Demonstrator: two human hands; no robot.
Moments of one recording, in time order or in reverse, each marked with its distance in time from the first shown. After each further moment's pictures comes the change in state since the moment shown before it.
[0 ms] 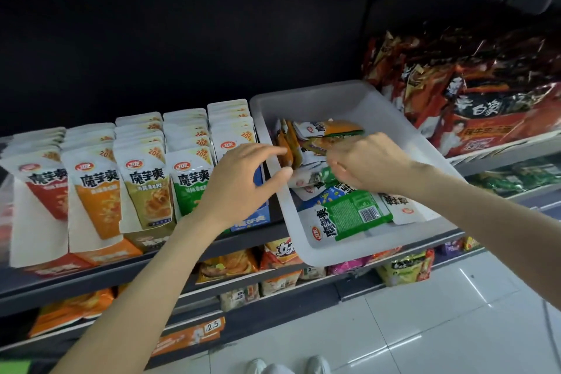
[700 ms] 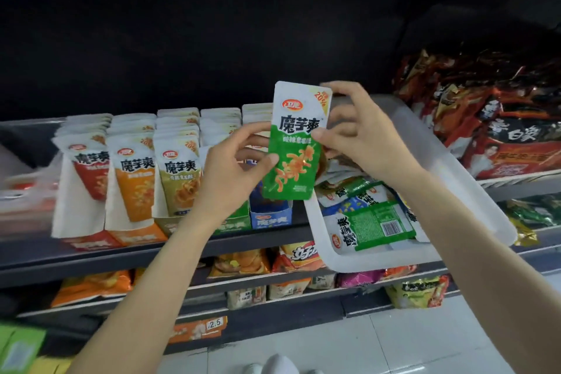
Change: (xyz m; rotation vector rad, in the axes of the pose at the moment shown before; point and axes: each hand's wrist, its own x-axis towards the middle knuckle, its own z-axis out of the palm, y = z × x) left_hand -0.021 0.001 -0.037 -0.580 0.345 -0.229; right_hand 0.053 -0.060 -0.060 1.191 0.216 0.419
